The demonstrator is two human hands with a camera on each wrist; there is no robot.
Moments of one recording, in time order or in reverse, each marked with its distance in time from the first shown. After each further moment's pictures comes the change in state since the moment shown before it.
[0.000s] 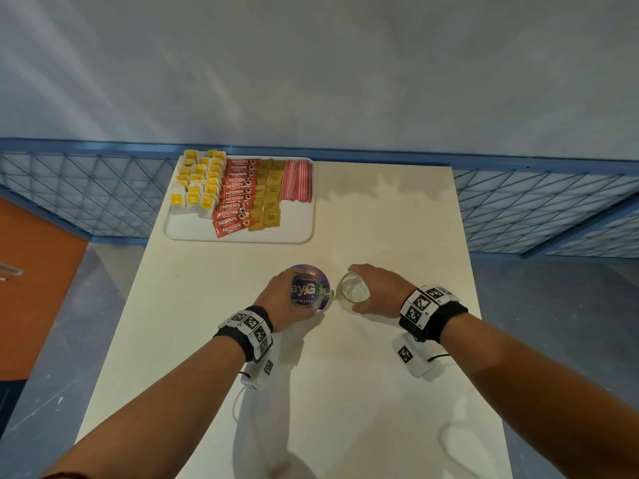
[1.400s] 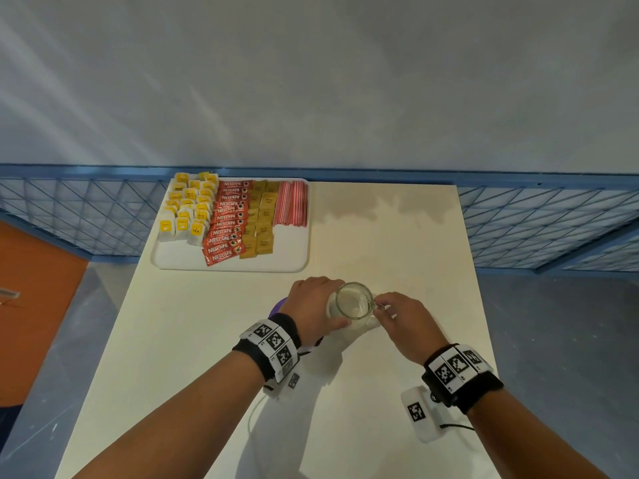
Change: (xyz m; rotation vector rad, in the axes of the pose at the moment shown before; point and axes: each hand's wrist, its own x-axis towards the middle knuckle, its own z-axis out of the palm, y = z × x) left_hand 0.048 0.090 -0.002 0.364 -0.076 0.200; right_hand -0.012 0.040 0.004 0.362 0.366 0.093
